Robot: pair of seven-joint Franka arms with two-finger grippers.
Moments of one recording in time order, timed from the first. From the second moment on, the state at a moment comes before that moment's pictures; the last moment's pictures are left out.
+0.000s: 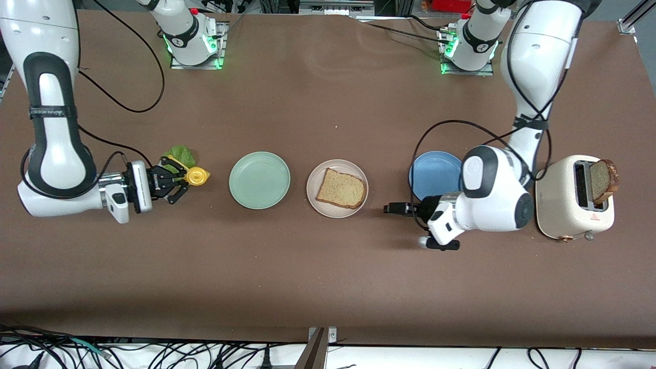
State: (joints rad) left arm -0.21 0.70 -0.03 -1.42 -0.63 1.98 0.08; right arm 0.11 0.60 -0.16 -1.56 0.84 1.54 -1.74
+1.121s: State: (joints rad) left arm 0.00 0.46 -0.03 -1.41 -0.06 1.76 0.08; right arm 0.61 0.58 -0.15 -1.43 0.20 1.73 -0.97
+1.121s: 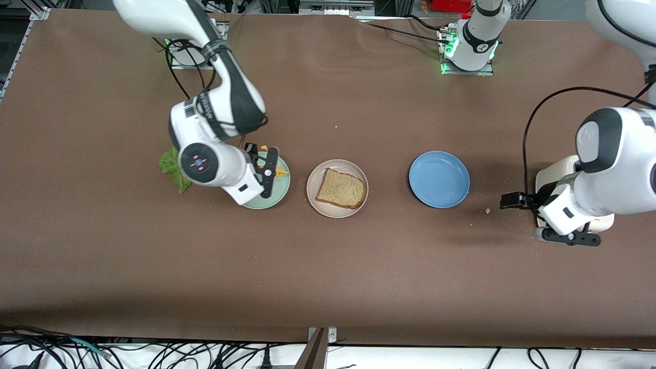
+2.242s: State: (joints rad) left arm 0.05 0.24 -0.03 -1.41 0.05 1.53 0.08; right arm 0.95 0.59 -0.15 -1.31 -0.37 1.53 -0.41
